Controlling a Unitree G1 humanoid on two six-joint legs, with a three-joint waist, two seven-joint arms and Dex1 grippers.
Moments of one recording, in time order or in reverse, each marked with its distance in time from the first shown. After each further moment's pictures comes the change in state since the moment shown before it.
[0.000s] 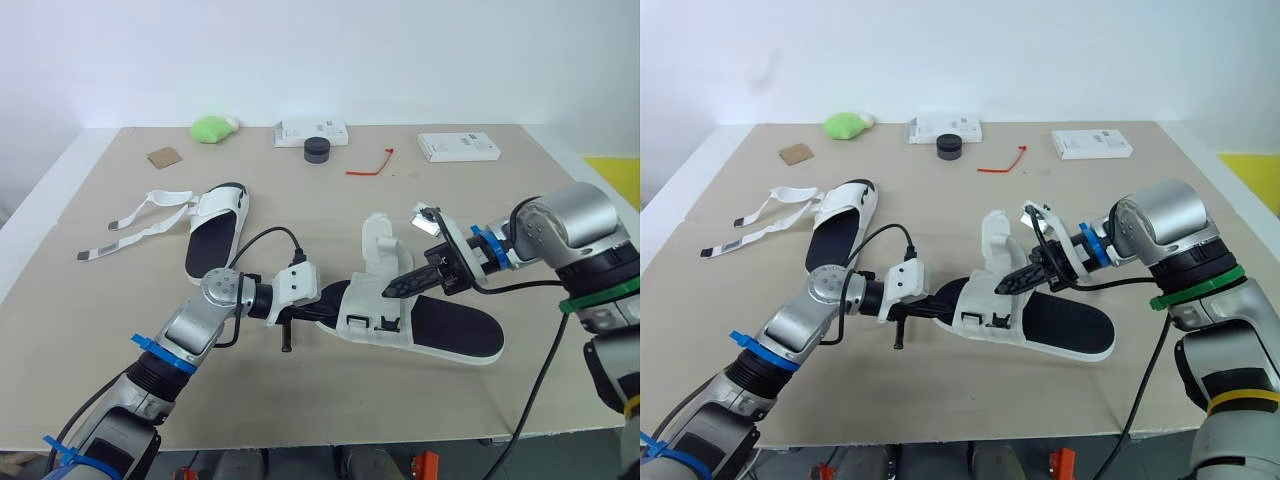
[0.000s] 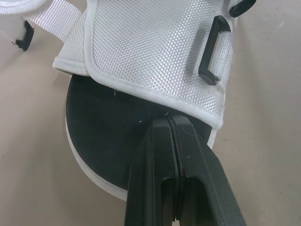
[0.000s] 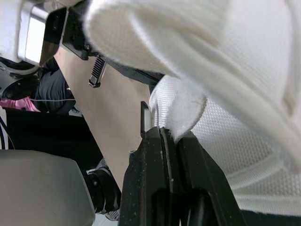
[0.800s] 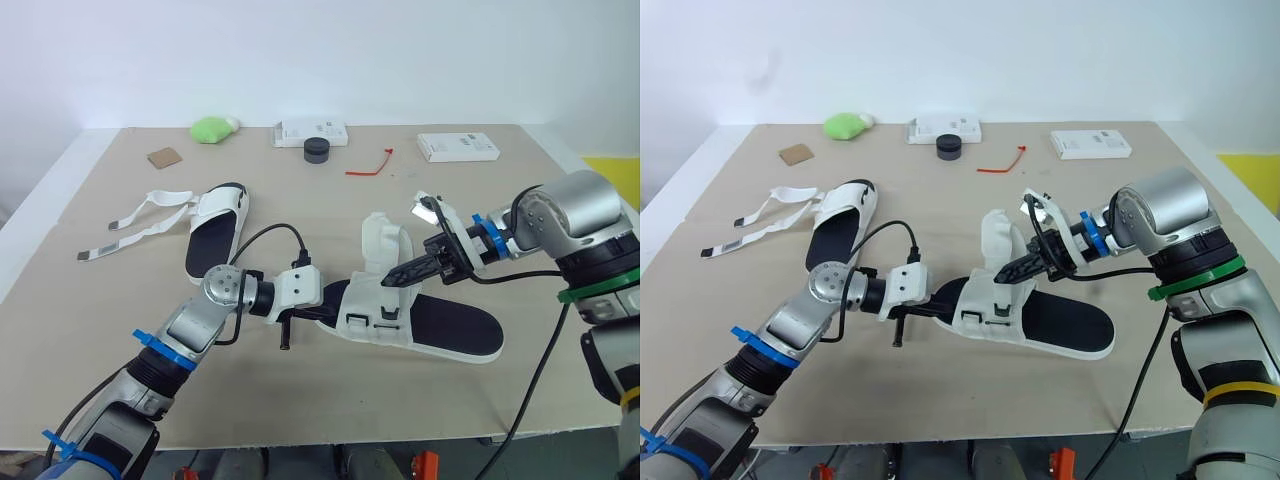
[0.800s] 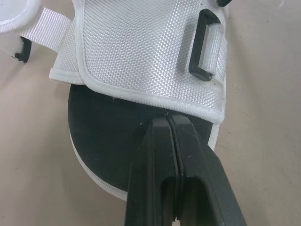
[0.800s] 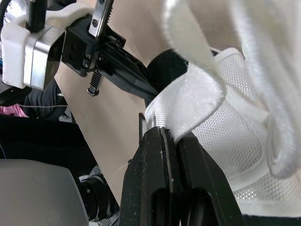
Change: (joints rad) left arm -0.025 0.016 -0.030 0.022 0.052 -0.089 -0.008; right arm -0.041 0.005 -0.008 0.026 -0.027 -0.002 -0.017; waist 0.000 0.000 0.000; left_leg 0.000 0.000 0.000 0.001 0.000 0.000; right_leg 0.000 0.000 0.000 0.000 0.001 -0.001
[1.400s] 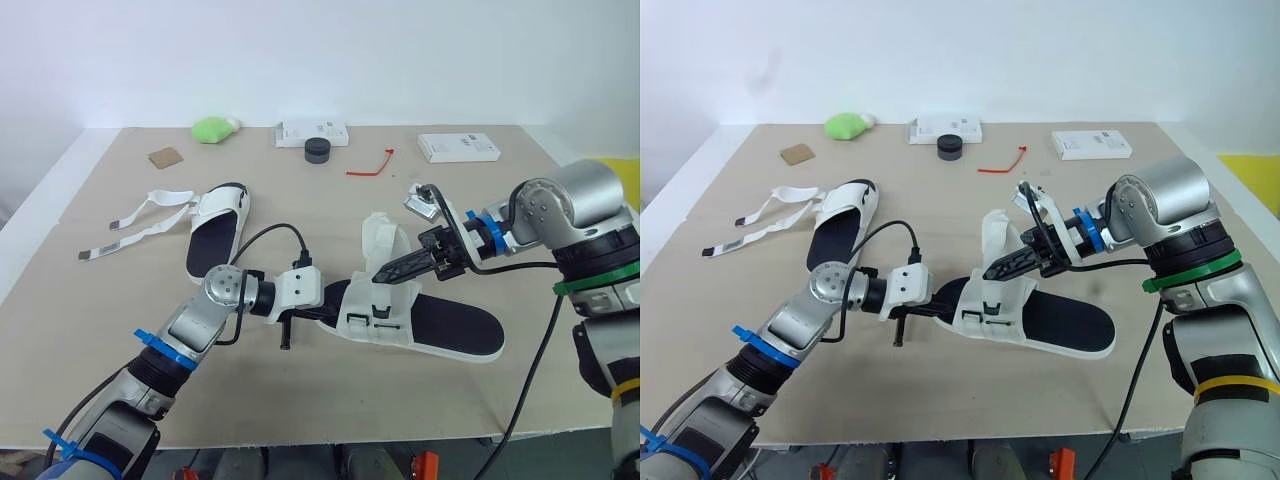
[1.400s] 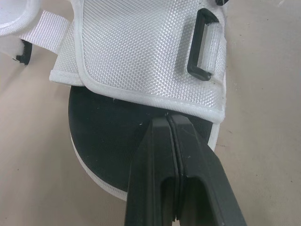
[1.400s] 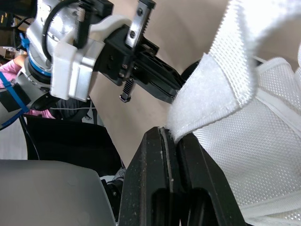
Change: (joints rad) left arm -0.002 -0.003 -0.003 0.008 0.008 -0.021 0.002; right arm -0.026 0.035 -0.051 -0.002 0.070 0.104 -0.018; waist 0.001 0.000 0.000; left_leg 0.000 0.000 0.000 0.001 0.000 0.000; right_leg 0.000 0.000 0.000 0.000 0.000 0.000
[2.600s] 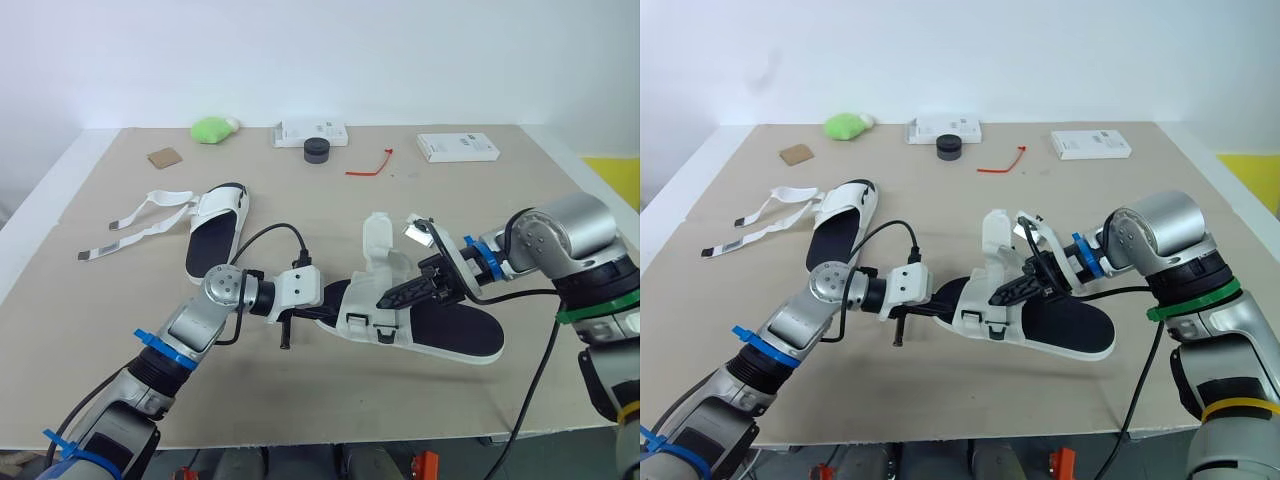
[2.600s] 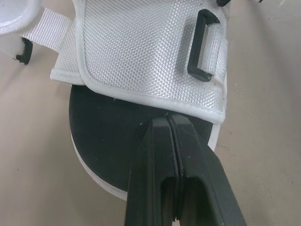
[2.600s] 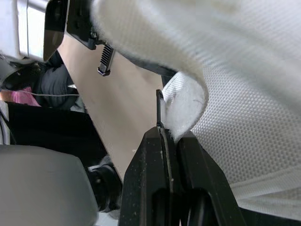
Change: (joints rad) left arm 0.000 -0.001 0.004 0.000 0.000 0.005 0.000; right arm 0.173 -0.037 -0.030 -0.167 0.010 -0.076 -0.064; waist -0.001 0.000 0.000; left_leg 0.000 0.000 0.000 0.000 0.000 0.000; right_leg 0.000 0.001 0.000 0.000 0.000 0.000
